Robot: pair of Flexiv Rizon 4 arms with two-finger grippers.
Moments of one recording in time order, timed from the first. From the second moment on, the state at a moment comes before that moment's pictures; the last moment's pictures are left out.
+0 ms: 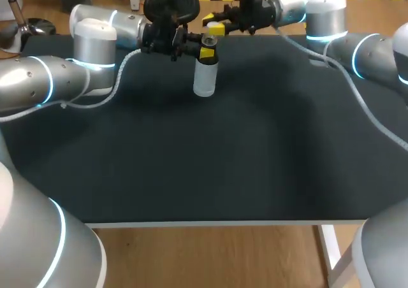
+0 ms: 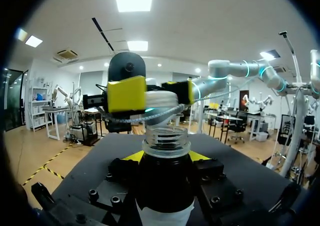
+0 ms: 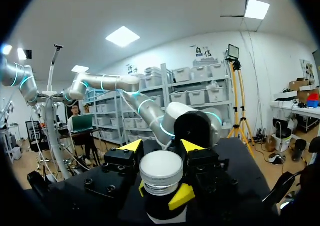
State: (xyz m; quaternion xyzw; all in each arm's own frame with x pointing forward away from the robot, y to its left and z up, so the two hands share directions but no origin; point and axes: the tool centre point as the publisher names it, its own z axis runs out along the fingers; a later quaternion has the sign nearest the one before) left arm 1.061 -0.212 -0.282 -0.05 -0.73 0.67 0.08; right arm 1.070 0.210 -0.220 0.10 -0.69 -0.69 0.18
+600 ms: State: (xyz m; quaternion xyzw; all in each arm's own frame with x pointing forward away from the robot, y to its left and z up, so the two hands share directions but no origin) left arm 1.061 -0.212 -0.282 -0.05 -0.73 0.67 0.08; right arm 1.115 0.085 -0.242 0.02 -0.73 -0.67 0.12
